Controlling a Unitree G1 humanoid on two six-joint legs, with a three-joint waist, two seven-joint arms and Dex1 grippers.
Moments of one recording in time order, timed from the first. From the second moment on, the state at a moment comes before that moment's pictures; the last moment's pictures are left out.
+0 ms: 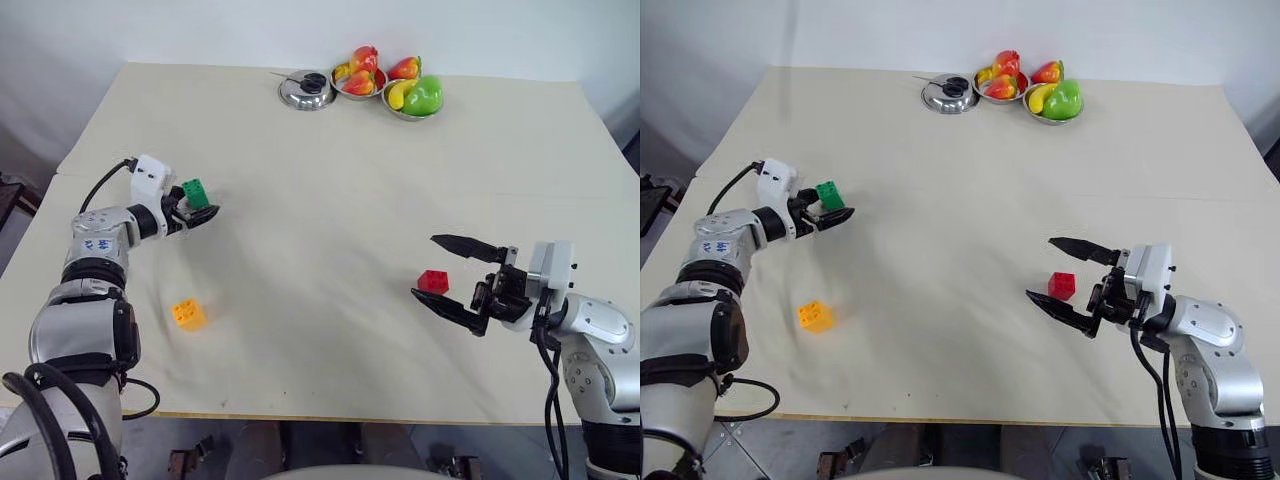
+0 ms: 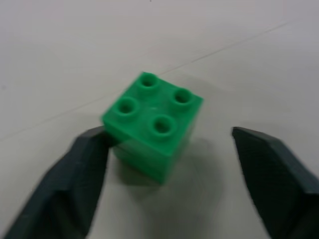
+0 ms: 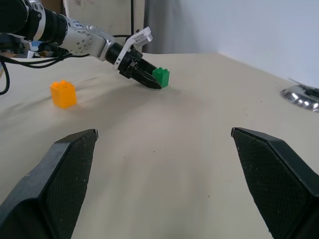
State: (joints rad) left arm -1.05 0.64 0.14 1.33 -0.01 -0.09 -0.78; right arm -0.03 -0.62 -0.24 -0.32 0.63 0.11 1.08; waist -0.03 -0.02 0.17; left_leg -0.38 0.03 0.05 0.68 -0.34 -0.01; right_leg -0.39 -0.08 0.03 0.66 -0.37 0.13
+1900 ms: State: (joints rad) left arm -0.96 0.21 -0.36 0.65 0.06 0.18 -1.25; right arm 0.57 -0.62 -0.67 -0.31 0.62 -0.11 1.21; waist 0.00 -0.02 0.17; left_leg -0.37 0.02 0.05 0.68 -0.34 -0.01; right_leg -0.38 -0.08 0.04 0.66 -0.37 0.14
